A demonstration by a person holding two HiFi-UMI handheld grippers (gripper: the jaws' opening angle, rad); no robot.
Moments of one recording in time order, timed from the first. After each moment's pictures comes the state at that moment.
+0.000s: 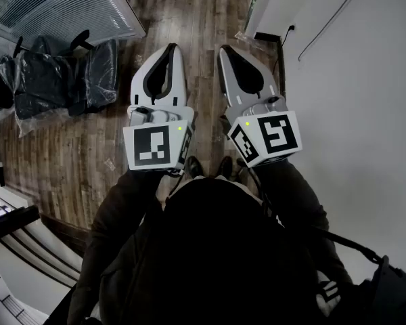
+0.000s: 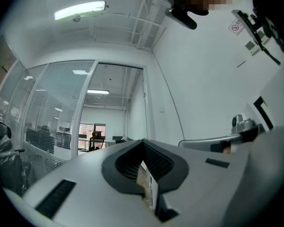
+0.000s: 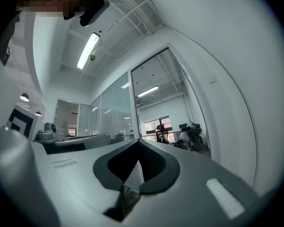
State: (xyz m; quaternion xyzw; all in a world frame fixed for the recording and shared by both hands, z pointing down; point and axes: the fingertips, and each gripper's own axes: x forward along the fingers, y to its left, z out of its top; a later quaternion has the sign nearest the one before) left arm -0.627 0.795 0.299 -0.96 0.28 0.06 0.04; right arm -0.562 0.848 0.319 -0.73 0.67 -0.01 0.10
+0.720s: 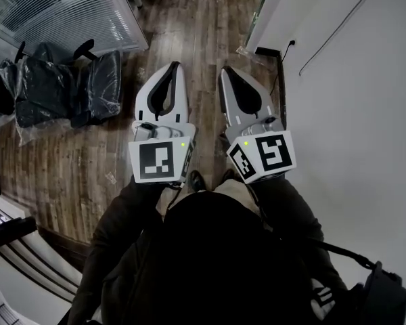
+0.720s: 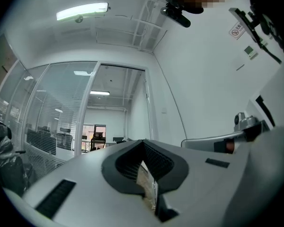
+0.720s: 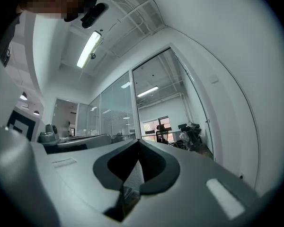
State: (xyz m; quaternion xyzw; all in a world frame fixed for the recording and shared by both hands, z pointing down) left arm -0.680 0.770 0.306 -0.96 0.28 0.07 0.04; right arm -0.617 0.830 0.326 -0.74 0.66 -0.01 0.10
